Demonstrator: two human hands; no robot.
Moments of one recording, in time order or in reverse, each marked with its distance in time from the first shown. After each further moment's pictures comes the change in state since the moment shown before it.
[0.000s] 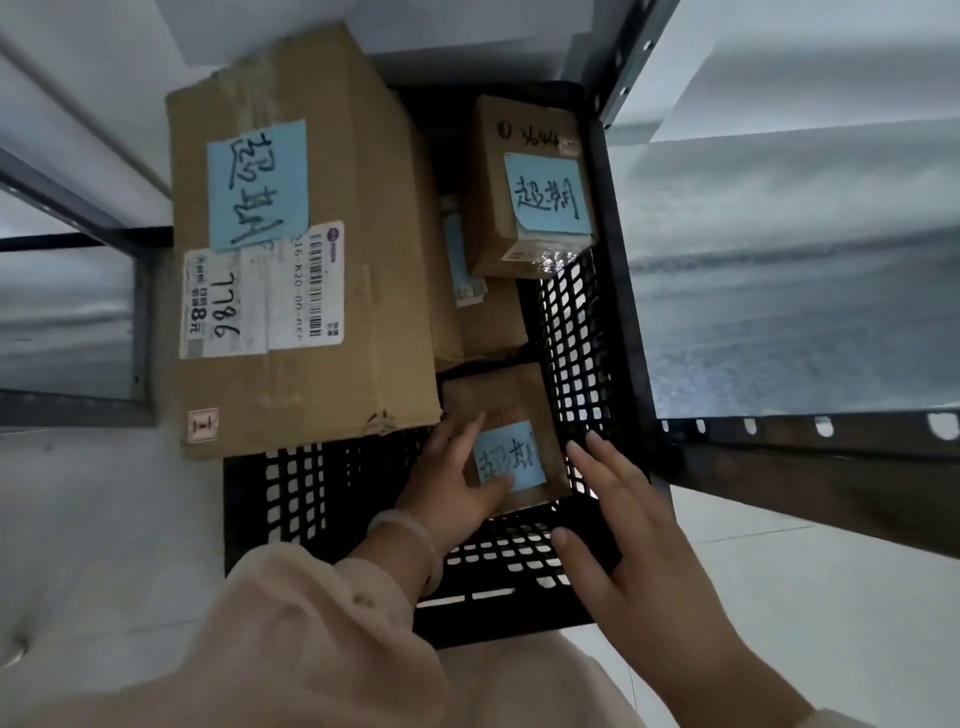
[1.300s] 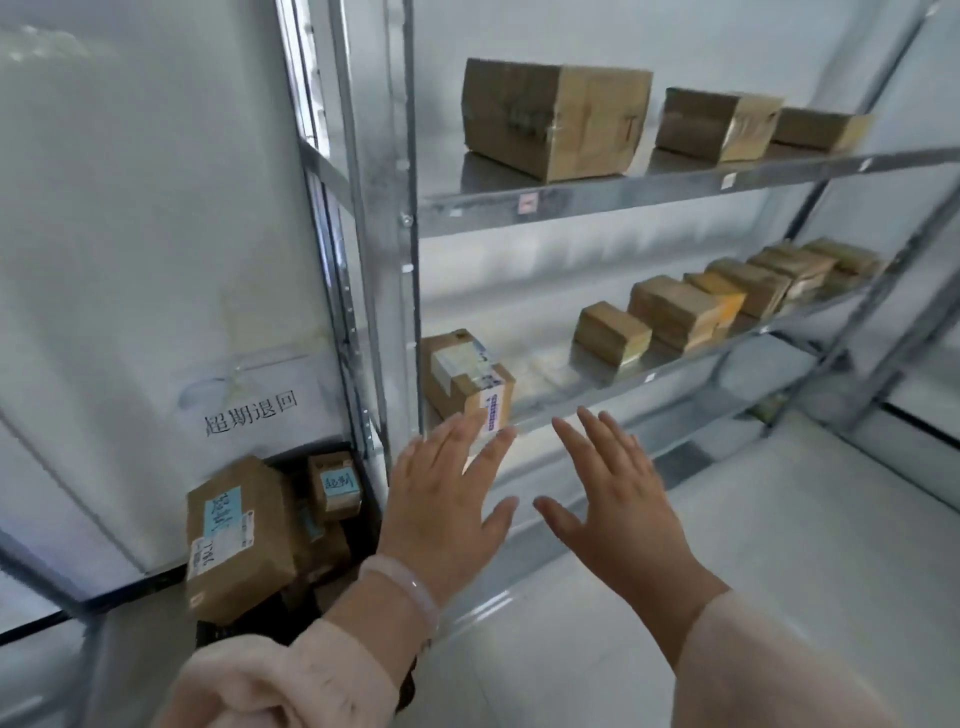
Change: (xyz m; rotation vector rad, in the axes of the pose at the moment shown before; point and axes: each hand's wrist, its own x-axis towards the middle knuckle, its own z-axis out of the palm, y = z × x) left_hand -0.461 0.378 0.042 0.766 0.594 1.084; right_hand -0.332 -0.103 -0.367 -0.485 0.671 -0.079
